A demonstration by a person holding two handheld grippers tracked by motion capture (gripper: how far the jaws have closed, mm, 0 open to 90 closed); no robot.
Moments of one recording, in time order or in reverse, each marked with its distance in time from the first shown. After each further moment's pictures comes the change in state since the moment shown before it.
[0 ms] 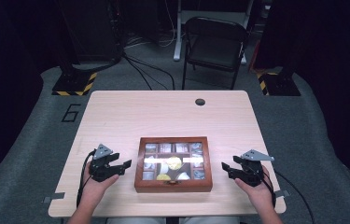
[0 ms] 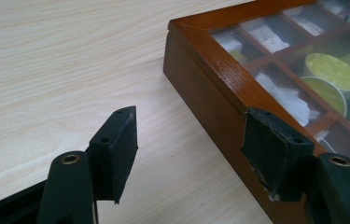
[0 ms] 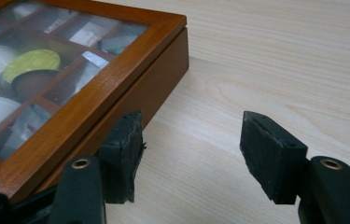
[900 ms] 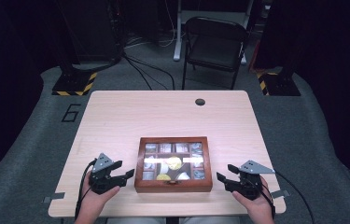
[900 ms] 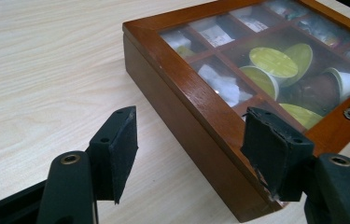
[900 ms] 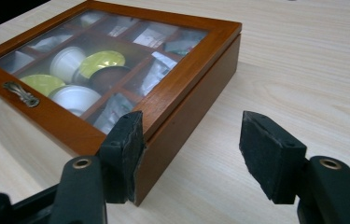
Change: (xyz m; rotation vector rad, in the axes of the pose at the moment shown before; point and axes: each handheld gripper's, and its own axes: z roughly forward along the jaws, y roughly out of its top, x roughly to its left) left arm -0.030 -0.011 -0.024 -0.031 -0.049 0.040; right arm 0.034 -0.011 -0.024 -0.047 0.089 -0.024
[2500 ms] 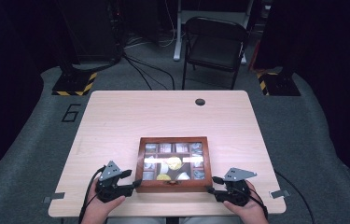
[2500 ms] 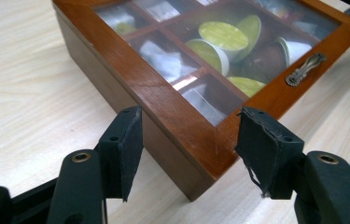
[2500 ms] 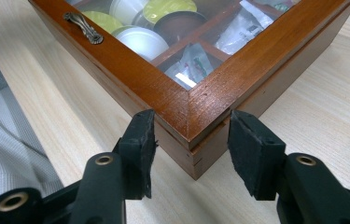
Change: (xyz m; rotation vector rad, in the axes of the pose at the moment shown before) left arm -0.021 -0.011 0.002 0.029 -0.106 0.037; right arm 0.026 -0.012 0.020 0.150 0.177 -0.145
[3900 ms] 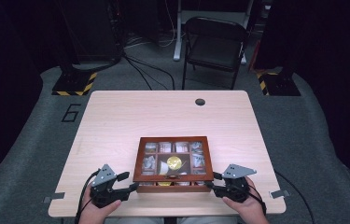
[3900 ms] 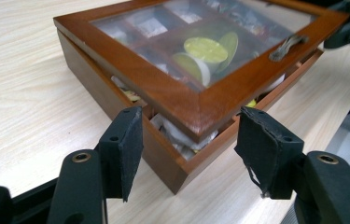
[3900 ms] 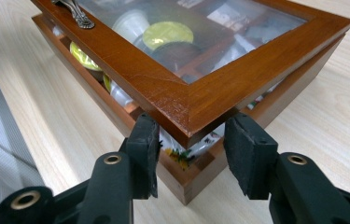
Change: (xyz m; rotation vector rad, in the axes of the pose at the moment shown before) left arm -0.010 -0.003 -0.018 -0.029 -0.018 0.011; right arm -0.001 0.014 -0.002 -0.052 -0.022 -0.049
